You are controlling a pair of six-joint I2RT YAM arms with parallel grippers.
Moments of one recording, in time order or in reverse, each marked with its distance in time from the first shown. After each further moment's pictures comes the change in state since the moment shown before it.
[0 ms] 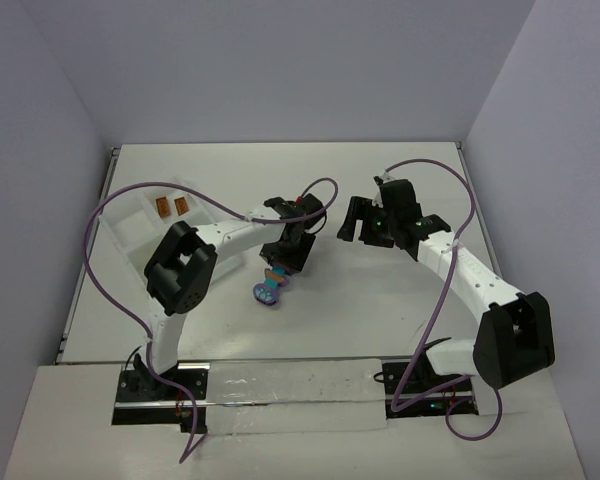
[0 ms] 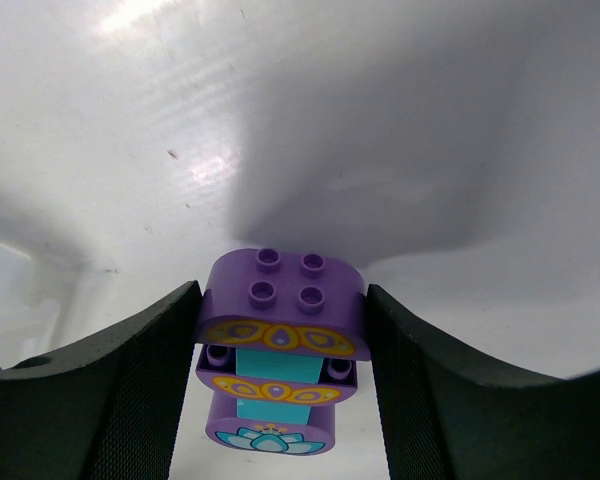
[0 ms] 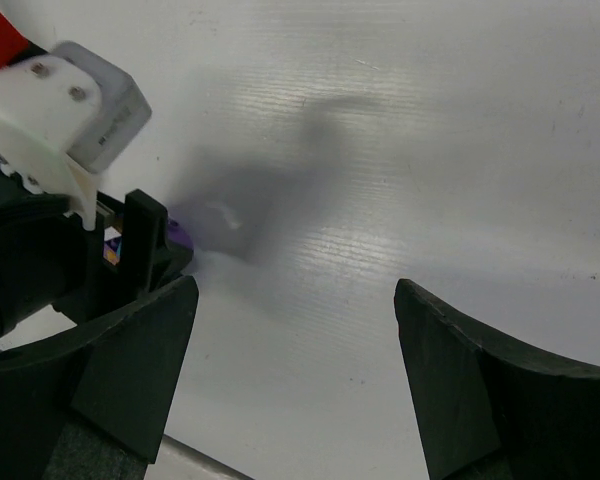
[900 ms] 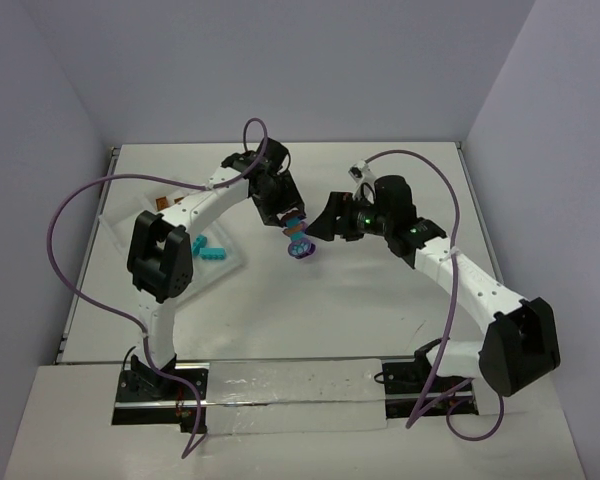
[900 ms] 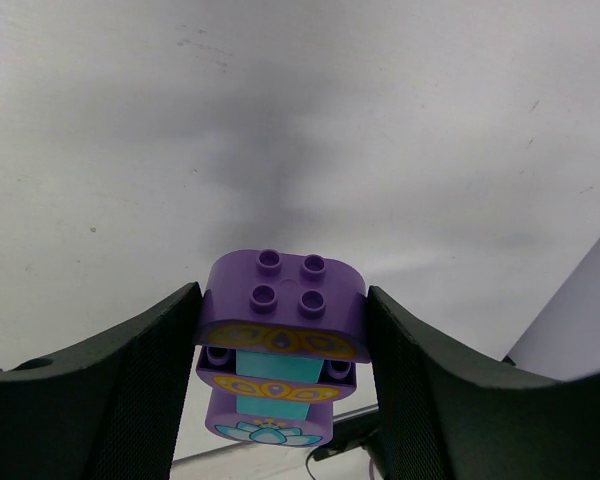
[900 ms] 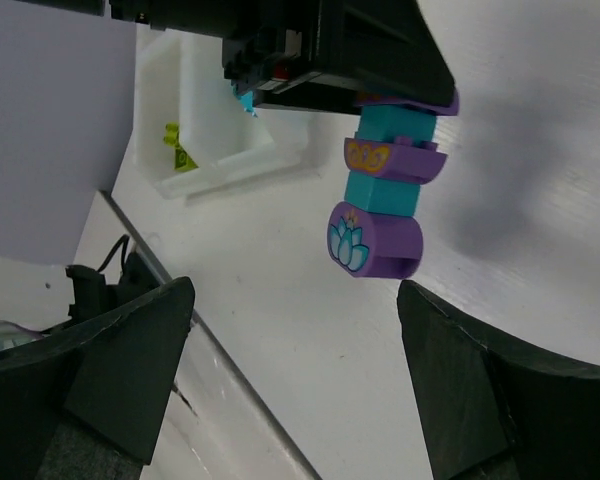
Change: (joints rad) left arm 0.258 0.004 0.248 0.052 0.327 -0.557; right arm 0.078 -0.045 -0.015 0.270 -0.349 0.041
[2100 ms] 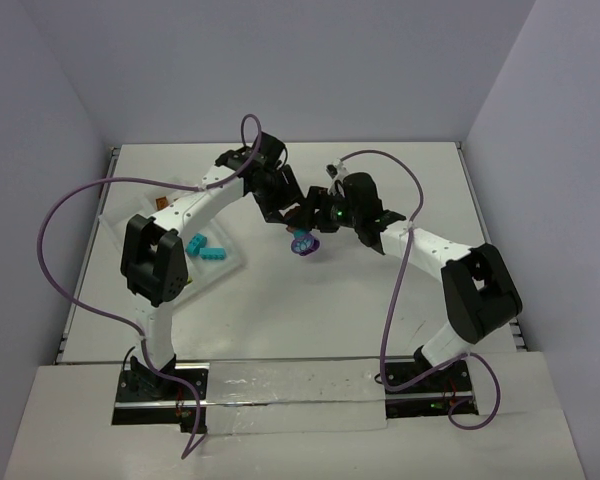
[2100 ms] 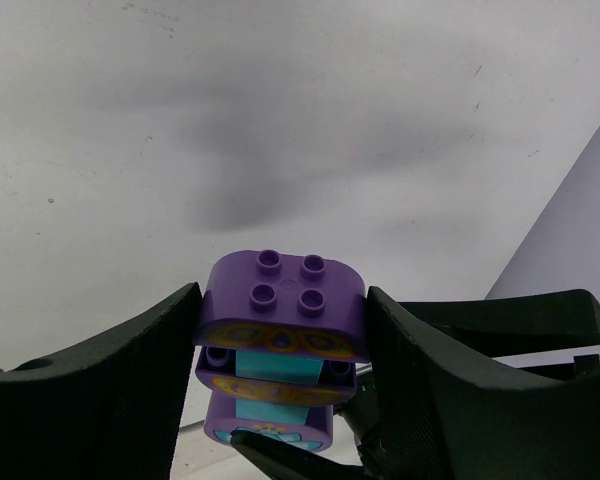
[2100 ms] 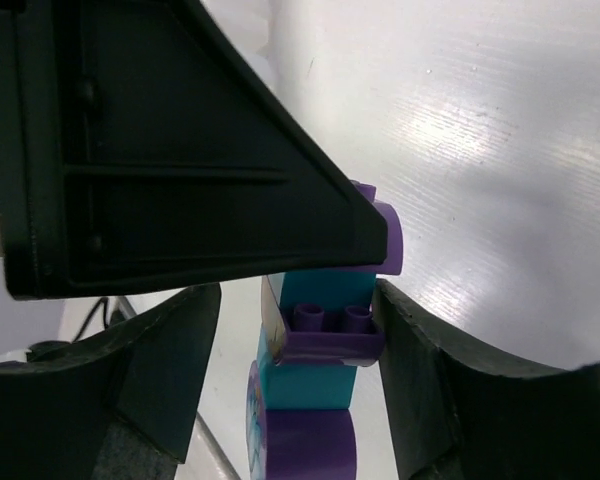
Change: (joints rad) left arm 0.002 -0.048 0.001 0.005 0.080 -0.026; right arm 0.077 0.329 0.056 0.284 0.082 0.105
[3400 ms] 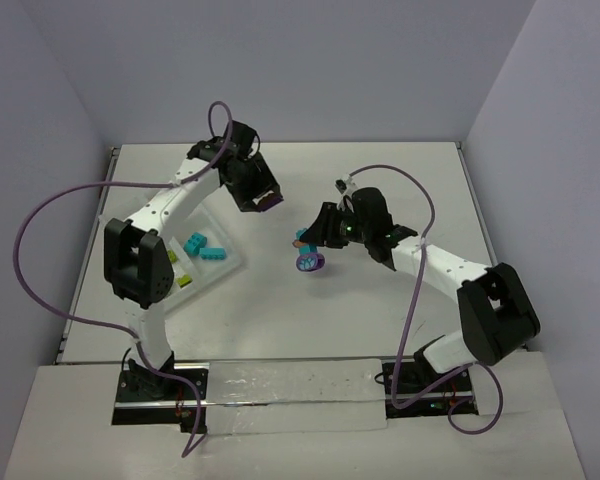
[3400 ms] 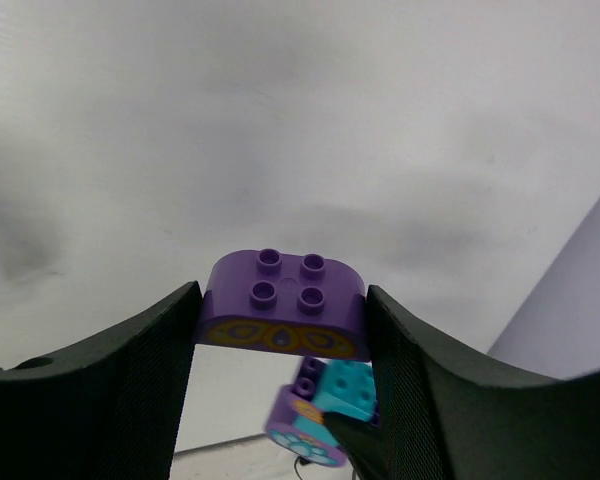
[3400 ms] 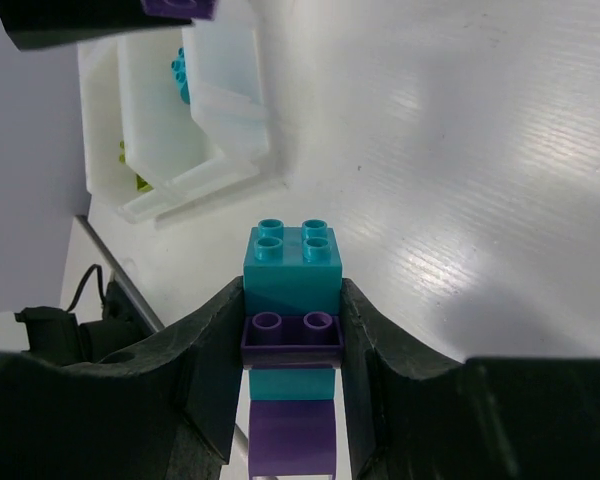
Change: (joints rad) left arm 0.131 -0.079 -0.017 -0.056 -0.091 0.043; right arm 0.000 -0.146 -0.145 -0.053 0.018 0.006
